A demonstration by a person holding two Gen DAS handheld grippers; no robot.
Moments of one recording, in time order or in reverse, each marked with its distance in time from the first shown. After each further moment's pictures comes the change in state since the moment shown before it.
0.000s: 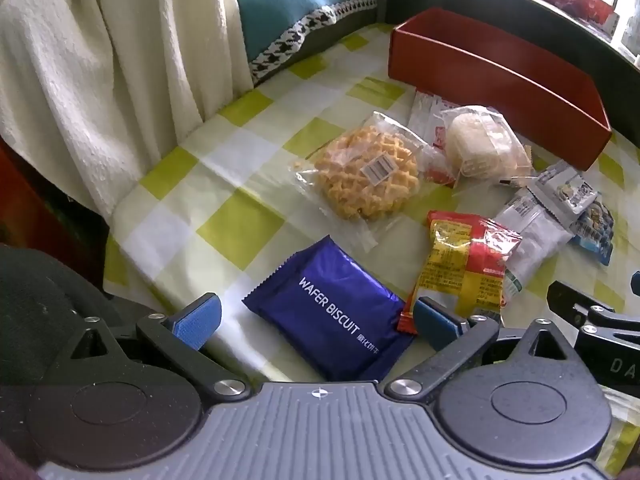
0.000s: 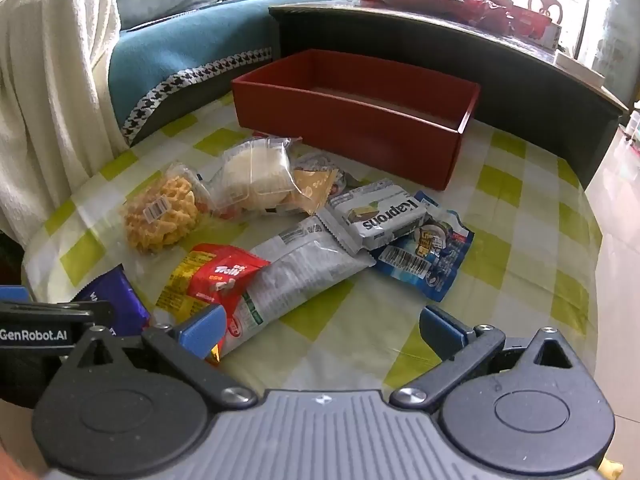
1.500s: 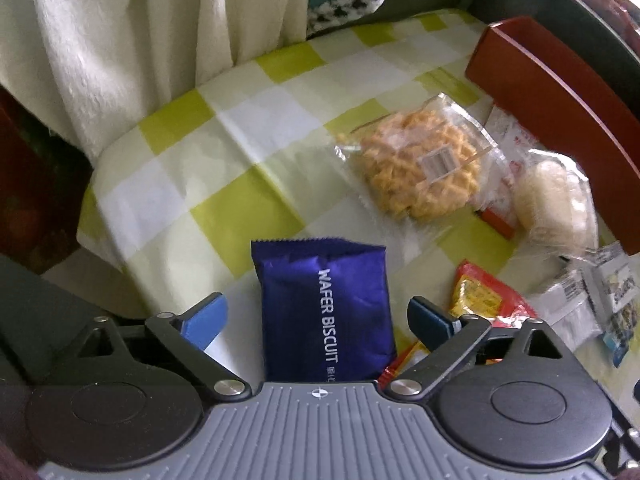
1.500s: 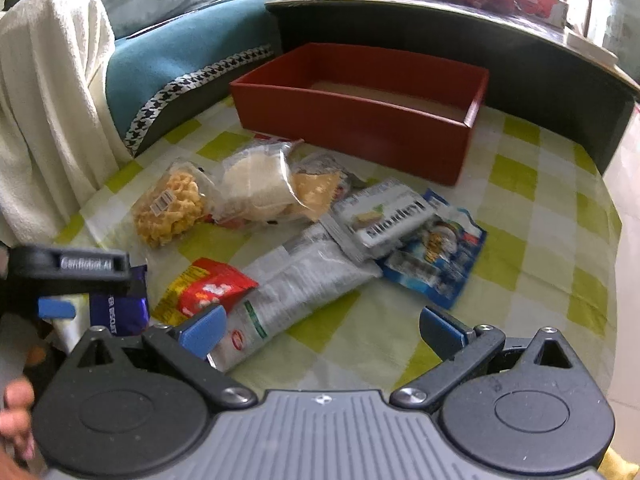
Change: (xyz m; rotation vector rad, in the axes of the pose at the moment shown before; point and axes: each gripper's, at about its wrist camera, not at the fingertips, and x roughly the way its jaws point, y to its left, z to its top) left arm 0.058 0.018 0.038 -0.271 0.158 -0.001; right arm 0.010 -0.012 0.017 0.042 0.036 0.069
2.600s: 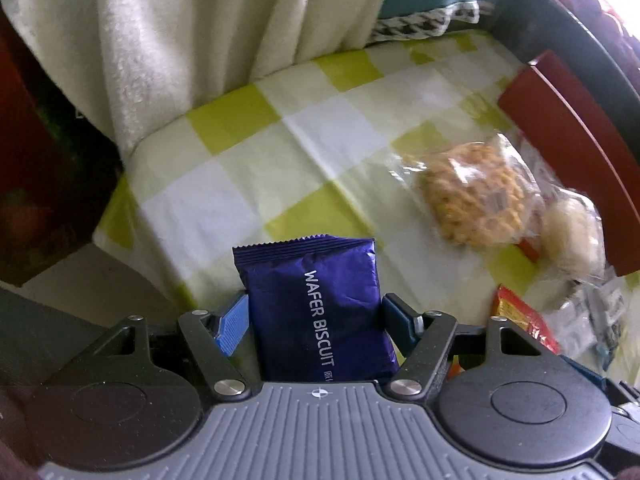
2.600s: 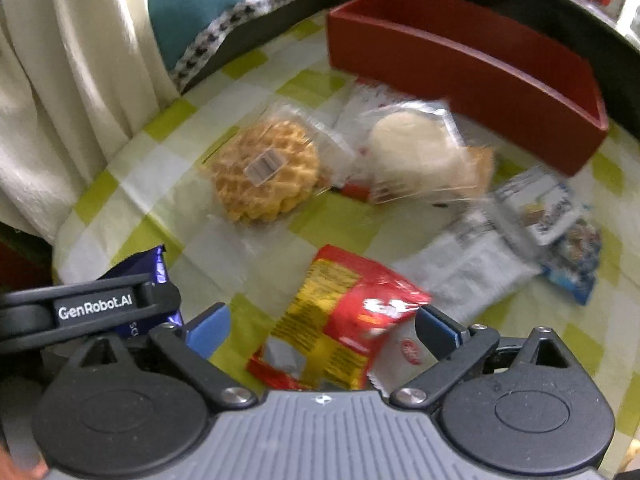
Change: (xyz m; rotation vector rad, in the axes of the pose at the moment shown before) left arm -0.002 0.073 0.016 -0.062 0.030 -0.120; right arm 0.061 0.117 0.027 -0.028 0.223 -0.010
